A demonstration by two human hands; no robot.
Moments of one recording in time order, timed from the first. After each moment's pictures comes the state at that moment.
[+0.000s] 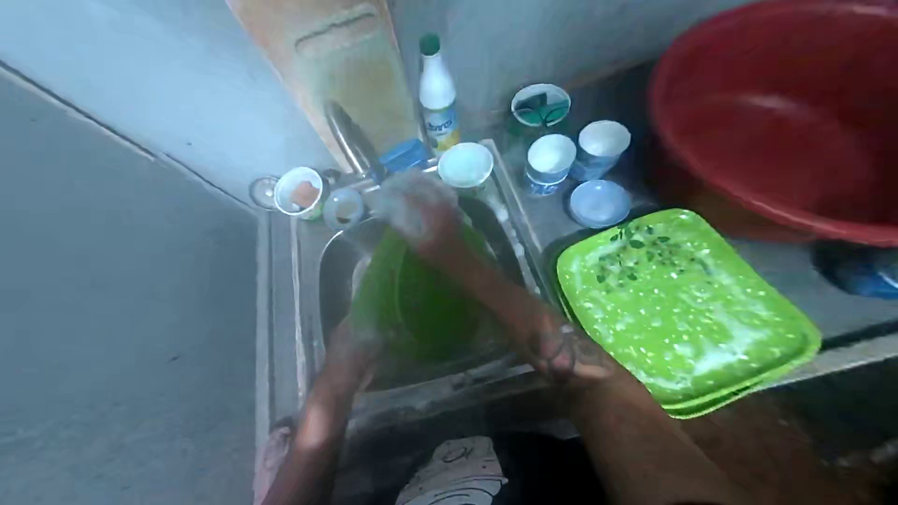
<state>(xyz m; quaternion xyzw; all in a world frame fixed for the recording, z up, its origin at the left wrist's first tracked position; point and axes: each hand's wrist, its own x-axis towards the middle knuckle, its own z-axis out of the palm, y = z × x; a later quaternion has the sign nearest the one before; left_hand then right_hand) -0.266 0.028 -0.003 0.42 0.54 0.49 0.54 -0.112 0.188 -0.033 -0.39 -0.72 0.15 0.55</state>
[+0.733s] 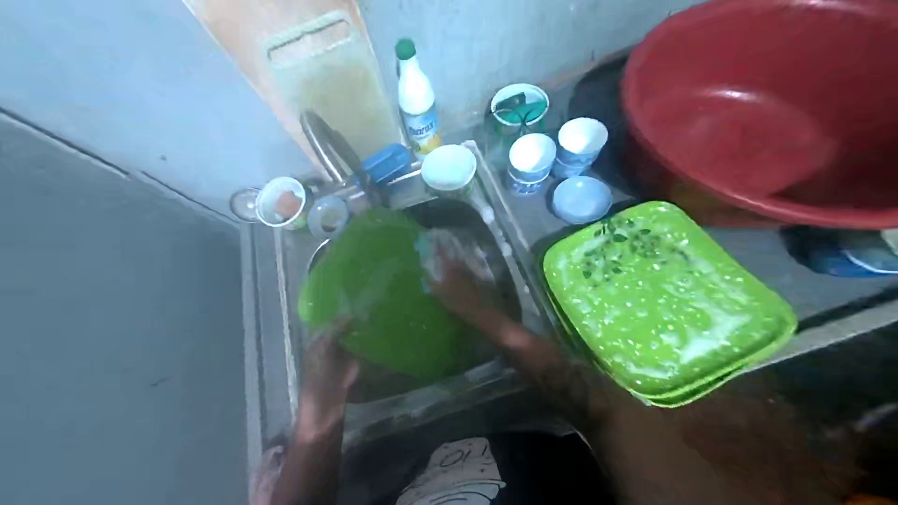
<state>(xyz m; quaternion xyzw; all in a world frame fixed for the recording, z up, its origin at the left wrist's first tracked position) -0.272 0.050 -0.022 0.27 0.48 0.61 0.57 -0.079 0.122 -0.076 -0.60 -0.67 0.36 0.26</state>
